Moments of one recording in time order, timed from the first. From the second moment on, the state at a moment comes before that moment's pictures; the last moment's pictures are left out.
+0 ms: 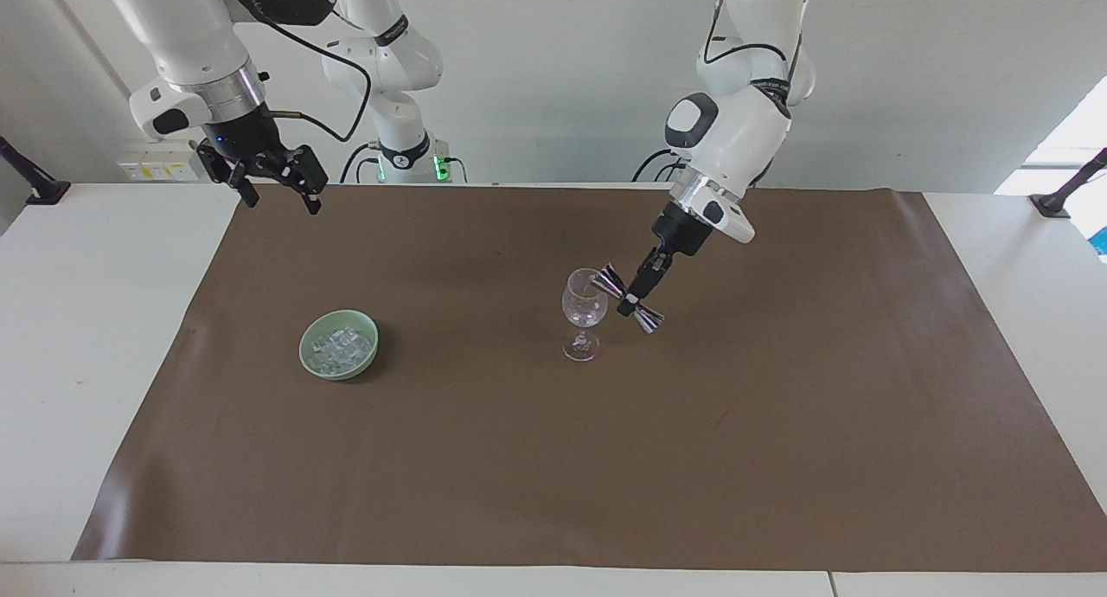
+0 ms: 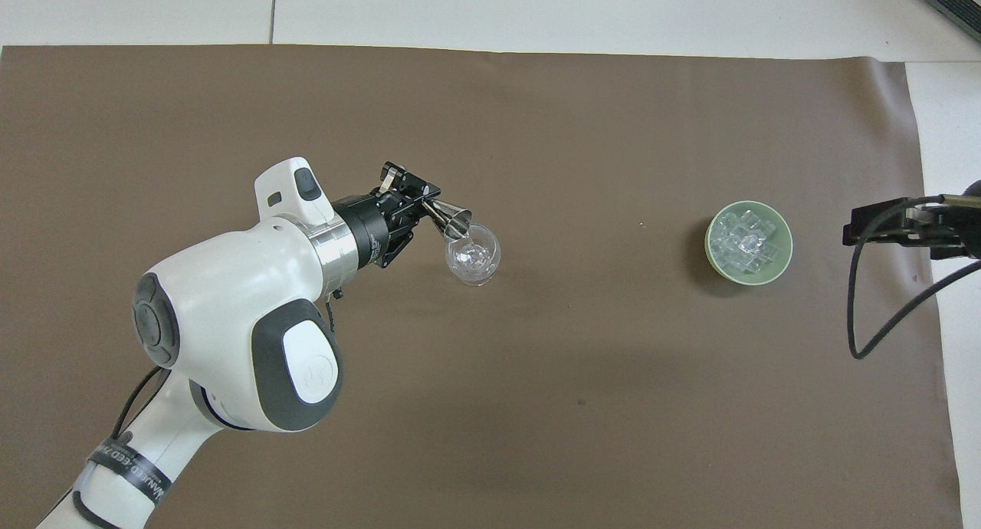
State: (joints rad) left arm -0.55 0.05 -0.02 -2.10 -0.78 2.82 -0.91; right arm 0.02 -0.08 -0.05 -1.68 0.01 1.63 0.14
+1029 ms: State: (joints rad) left arm -0.55 0.05 -0.02 -2.10 -0.54 2.82 -0.91; right arm 0.02 -0.08 -0.05 -1.68 0.01 1.63 0.14
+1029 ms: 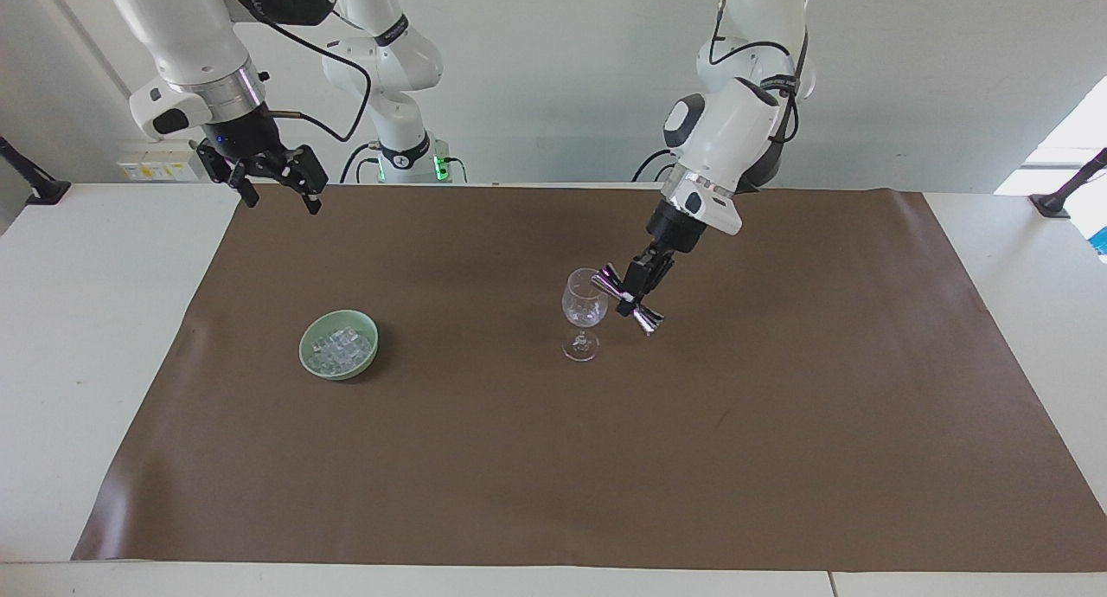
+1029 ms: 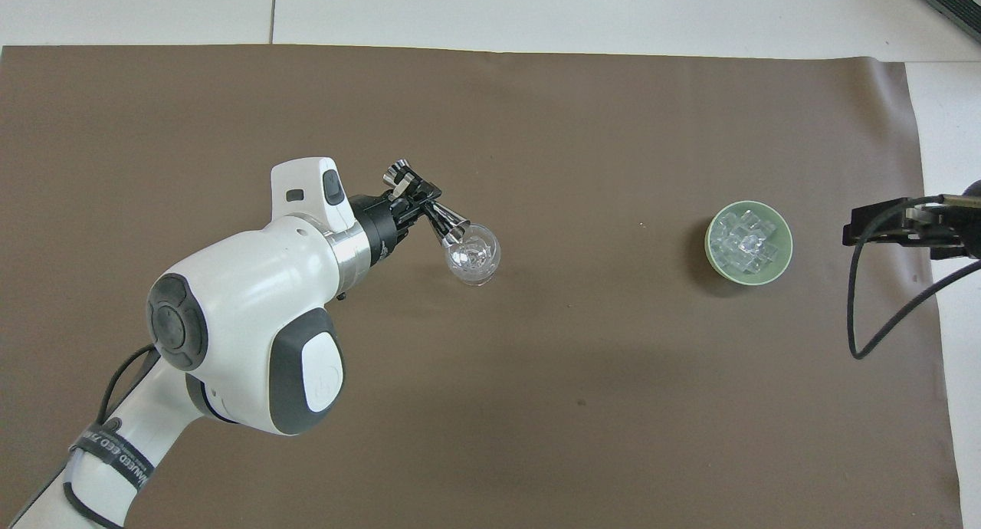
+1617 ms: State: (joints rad) left arm -0.55 0.06 -0.02 -2.10 -0.49 2.87 -0.91; right arm 0.02 -0.08 -0.05 -1.68 0.01 1.63 0.14
